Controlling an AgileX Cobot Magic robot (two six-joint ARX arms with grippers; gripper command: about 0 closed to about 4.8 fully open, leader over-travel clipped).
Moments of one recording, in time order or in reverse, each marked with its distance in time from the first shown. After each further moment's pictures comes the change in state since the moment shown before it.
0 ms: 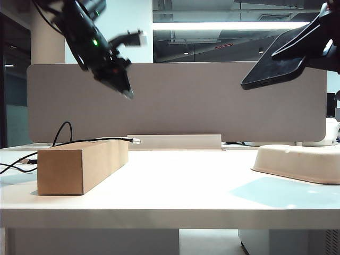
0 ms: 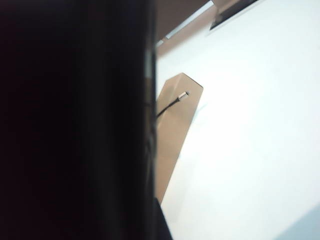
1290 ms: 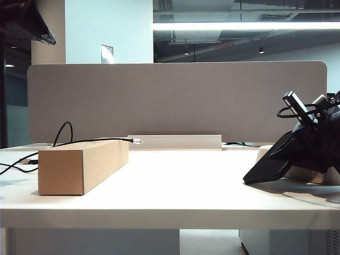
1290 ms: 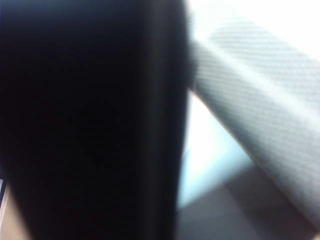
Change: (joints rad) left arm 0.178 -0.817 -0.769 0.297 0.050 -0.339; right arm -0.003 0.673 0.024 0.338 0.226 0.043
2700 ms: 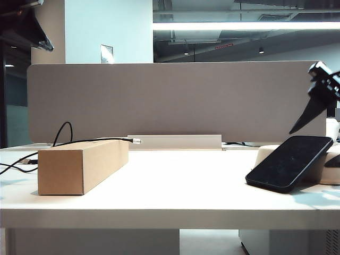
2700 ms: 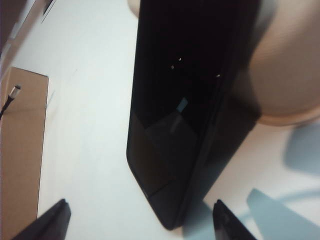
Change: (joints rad) left arm 0.006 -0.011 -0.047 0.040 -0.013 0.000; right arm 0.000 -0.489 -0.100 -0.477 0.109 -0.041
